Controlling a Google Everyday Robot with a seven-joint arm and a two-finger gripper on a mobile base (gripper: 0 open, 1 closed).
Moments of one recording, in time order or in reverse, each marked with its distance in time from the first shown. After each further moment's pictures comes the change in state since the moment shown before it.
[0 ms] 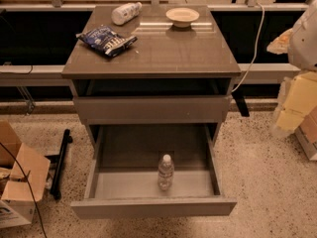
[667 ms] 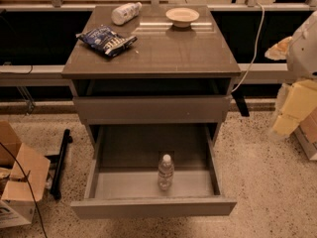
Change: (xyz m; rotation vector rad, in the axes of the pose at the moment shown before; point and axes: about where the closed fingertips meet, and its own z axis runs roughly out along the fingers) arm 0.004 -0.001 0.015 -0.006 -0.055 0.008
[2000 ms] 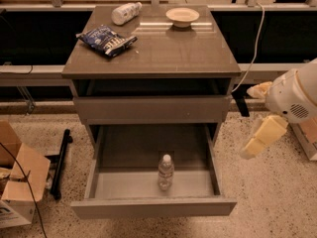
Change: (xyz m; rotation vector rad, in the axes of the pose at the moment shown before) arm 0.015 0.005 0.105 -0.112 -0.257 0.157
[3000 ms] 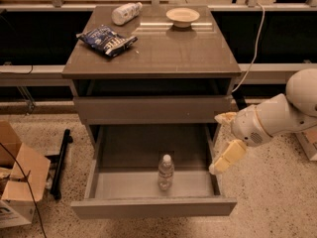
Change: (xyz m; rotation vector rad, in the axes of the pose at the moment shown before) arm 0.013 0.006 0.122 -0.156 -0.166 0.023
